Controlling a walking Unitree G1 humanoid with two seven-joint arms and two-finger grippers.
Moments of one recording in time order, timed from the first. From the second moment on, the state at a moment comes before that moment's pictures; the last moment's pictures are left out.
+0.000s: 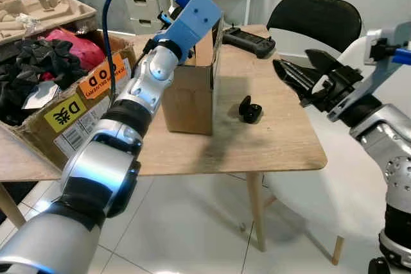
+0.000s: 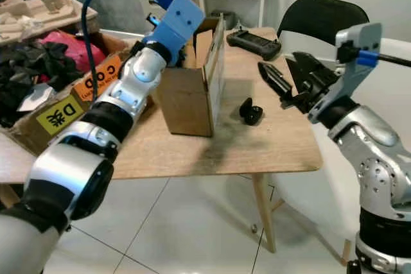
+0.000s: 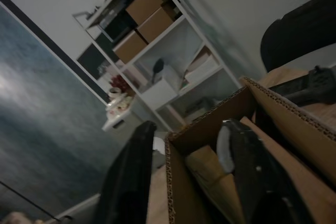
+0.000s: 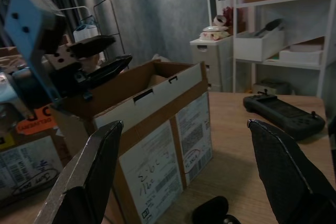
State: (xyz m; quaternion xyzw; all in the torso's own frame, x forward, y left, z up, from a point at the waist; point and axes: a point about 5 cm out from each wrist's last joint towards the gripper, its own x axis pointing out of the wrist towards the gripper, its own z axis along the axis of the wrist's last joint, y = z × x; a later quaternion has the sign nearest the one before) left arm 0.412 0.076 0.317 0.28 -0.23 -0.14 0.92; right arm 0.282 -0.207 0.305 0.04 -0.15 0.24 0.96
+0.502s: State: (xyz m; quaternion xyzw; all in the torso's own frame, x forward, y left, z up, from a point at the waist) left arm 0.413 0.082 0.324 0.19 -0.21 -0.18 0.94; right arm 0.291 -0.224 0.310 0.07 -0.16 0.18 0.97
